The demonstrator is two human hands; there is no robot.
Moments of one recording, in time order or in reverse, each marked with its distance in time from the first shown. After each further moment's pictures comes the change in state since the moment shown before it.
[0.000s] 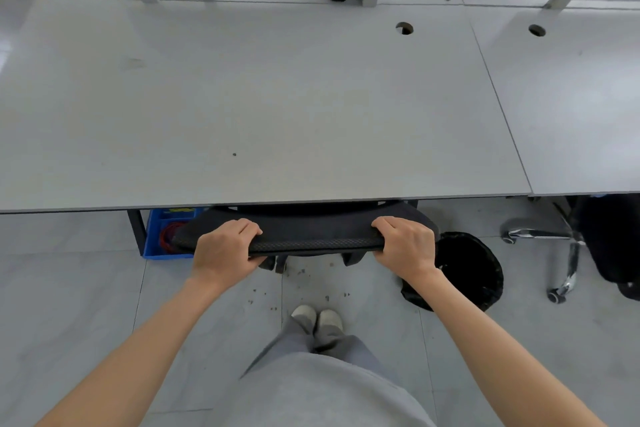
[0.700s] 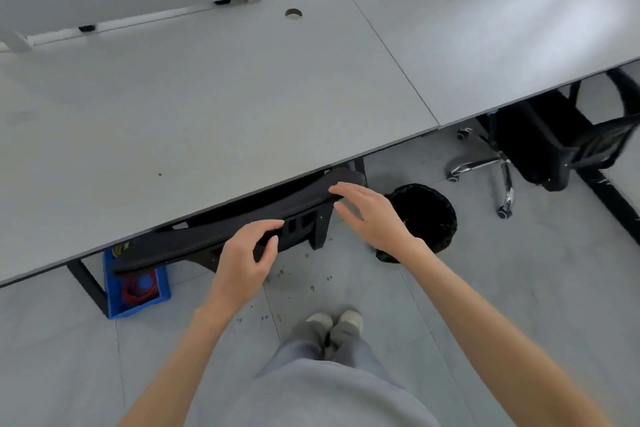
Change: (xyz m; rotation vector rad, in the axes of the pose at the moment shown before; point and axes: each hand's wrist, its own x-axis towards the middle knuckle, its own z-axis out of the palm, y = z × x) left_hand -0.015 0.112 -0.020 -0.744 -0.090 0.085; right_hand -0.067 0.005 -0.053 0.476 0.005 0.185
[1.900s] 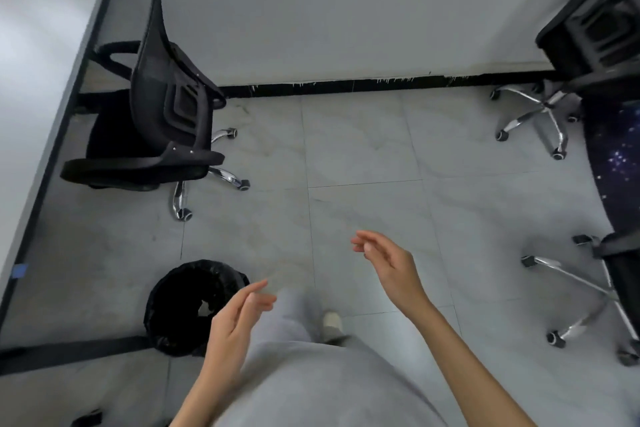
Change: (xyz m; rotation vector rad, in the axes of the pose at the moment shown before) left_hand 0.025 0.329 0.498 -0.147 -1.094 0.105; right_hand -0.463 0.292 -0.204 0.825 1.280 1.129
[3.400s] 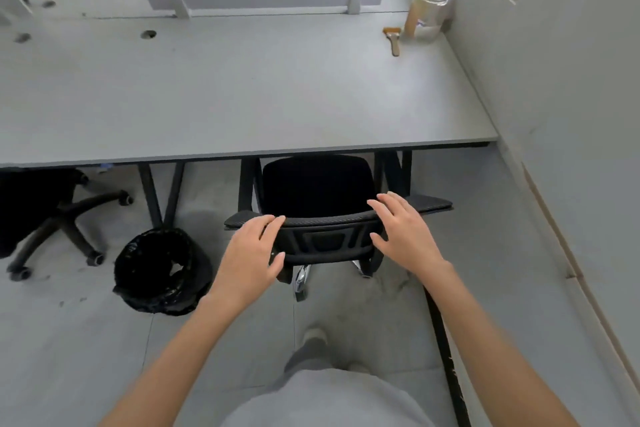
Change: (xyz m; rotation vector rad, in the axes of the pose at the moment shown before) left_hand 0.509 0.230 -0.087 0.682 1.156 -0.452; right_hand 0.712 -0.351 0.323 -1.064 -1.258 -1.519
